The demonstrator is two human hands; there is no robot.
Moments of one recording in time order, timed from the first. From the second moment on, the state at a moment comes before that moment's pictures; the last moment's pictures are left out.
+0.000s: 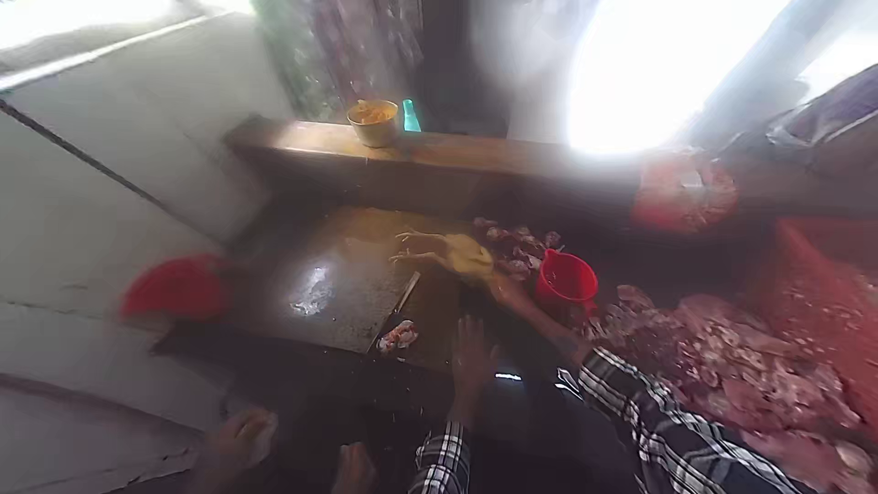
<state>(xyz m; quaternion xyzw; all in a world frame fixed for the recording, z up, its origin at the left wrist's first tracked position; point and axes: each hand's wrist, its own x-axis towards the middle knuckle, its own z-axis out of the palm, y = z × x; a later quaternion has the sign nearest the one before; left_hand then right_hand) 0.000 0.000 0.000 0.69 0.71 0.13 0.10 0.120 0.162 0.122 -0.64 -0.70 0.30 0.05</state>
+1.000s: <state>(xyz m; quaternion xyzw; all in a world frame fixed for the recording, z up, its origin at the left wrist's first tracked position) 0.065 -0.230 0.016 0.37 0.68 0.42 0.47 0.412 -0.194 0.078 -0.67 -0.73 0.14 0.05</state>
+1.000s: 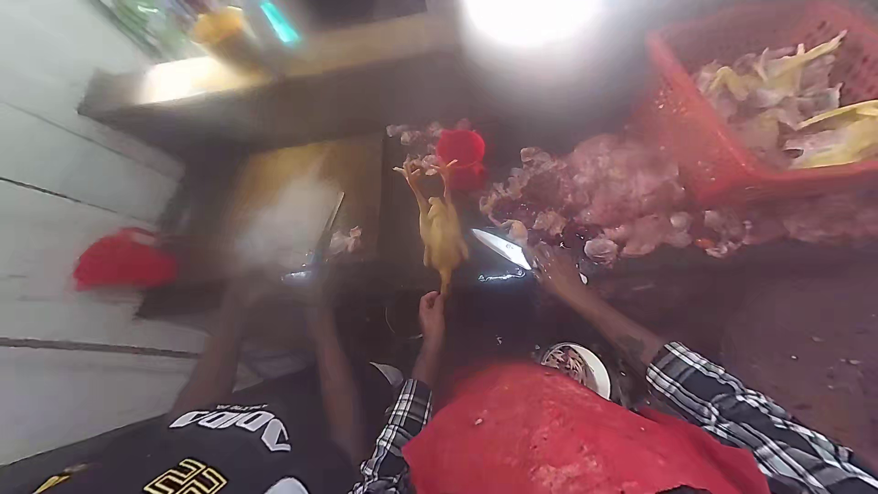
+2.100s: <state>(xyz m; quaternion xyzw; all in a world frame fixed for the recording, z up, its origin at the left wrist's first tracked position) 0.073 -0.290 0.008 0.26 0.62 0.34 0.66 0.285 -0.217 0.101 -0.51 -0.83 0.25 -0.05</state>
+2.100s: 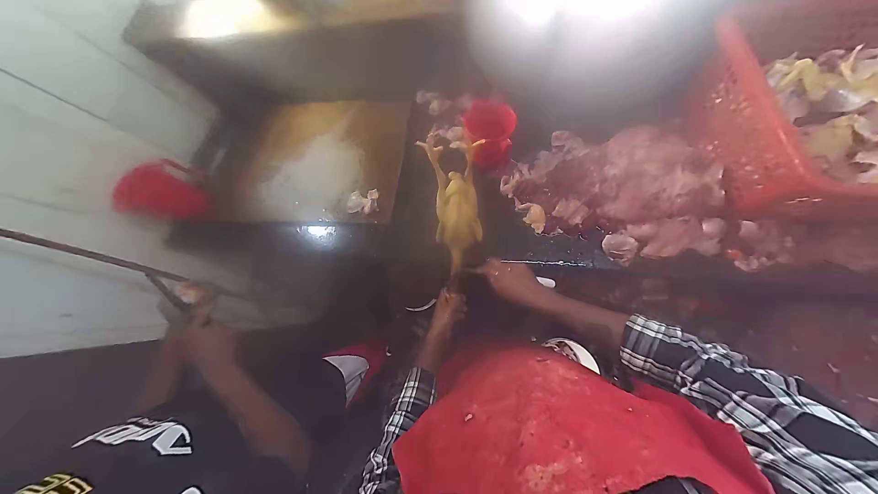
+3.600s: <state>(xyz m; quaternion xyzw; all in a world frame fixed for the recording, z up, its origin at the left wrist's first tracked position) 0.017 -0.294 0.032 0.20 0.42 0.33 0.82 0.258 -0.226 0.088 -0.54 -0.79 0.28 -0.06</state>
